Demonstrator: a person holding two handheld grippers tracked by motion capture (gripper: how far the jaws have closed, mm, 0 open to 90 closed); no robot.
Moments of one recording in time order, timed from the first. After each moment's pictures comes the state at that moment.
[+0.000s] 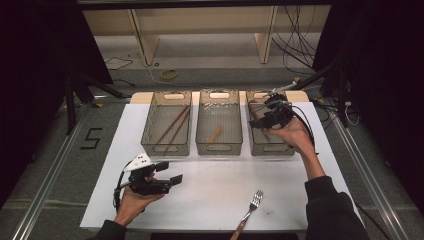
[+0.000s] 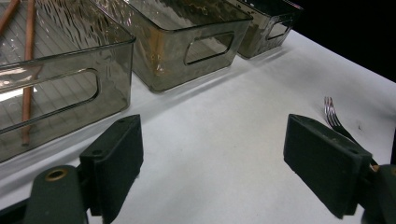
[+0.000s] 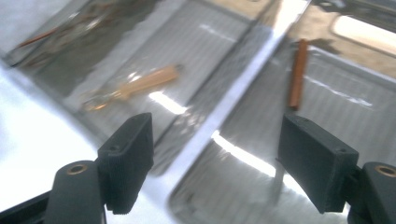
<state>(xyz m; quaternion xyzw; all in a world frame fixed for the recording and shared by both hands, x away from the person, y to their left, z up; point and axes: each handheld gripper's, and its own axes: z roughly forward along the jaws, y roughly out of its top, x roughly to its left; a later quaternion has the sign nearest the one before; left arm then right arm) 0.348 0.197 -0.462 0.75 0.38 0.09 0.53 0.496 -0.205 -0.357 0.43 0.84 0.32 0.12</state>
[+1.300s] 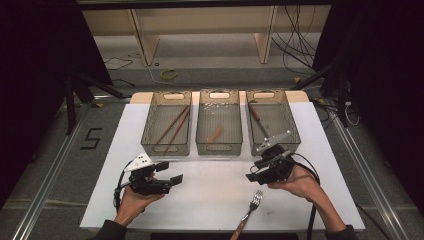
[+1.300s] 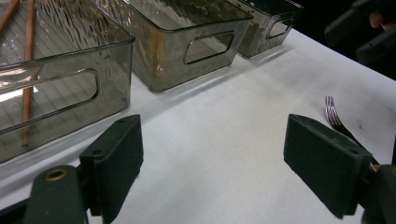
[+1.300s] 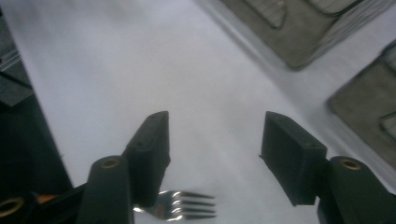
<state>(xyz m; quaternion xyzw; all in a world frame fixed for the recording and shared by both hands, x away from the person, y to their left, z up) 0.348 0.196 -0.461 0.75 0.38 0.09 0.53 0.372 -0.192 -0.398 0.31 0.90 0.29 0.03</state>
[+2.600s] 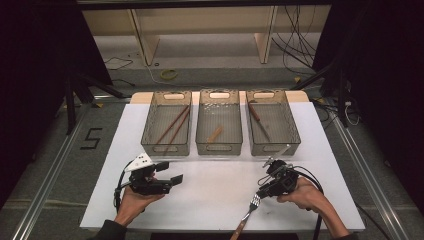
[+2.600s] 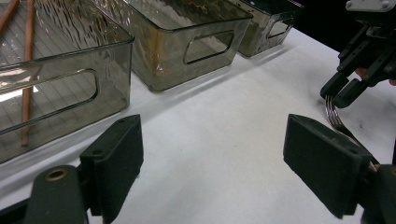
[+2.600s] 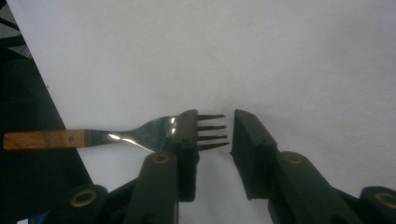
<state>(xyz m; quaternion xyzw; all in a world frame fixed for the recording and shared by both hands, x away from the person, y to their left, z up) 0.348 0.195 -0.461 0.75 0.38 0.09 0.53 0.377 -0.219 -0.459 0.34 0.91 0.23 -0.09</state>
